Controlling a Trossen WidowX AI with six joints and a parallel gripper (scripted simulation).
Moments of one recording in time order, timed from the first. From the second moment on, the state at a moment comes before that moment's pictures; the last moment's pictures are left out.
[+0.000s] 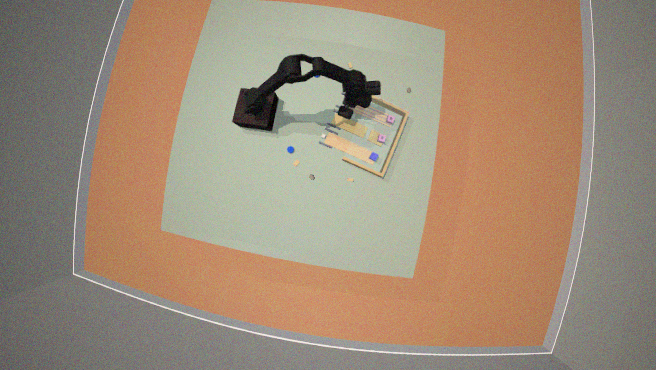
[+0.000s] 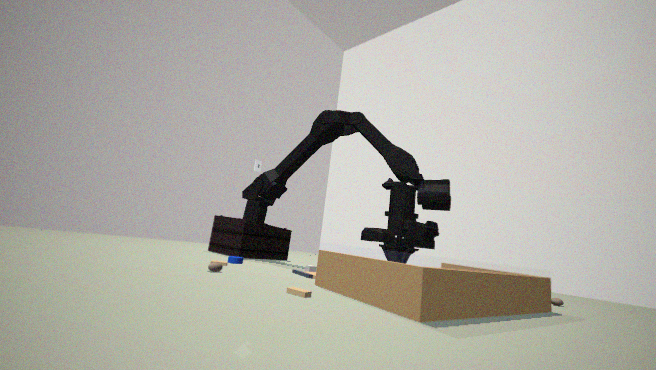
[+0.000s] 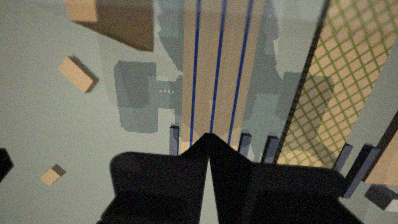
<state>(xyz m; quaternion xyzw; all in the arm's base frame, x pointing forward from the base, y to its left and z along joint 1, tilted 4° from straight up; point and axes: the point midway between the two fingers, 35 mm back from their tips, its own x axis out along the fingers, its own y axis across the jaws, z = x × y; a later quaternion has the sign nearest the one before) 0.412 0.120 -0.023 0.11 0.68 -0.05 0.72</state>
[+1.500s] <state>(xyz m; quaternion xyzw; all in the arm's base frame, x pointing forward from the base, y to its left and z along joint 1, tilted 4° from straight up) 0.357 0.135 -0.026 0.11 0.68 -0.05 0.73</state>
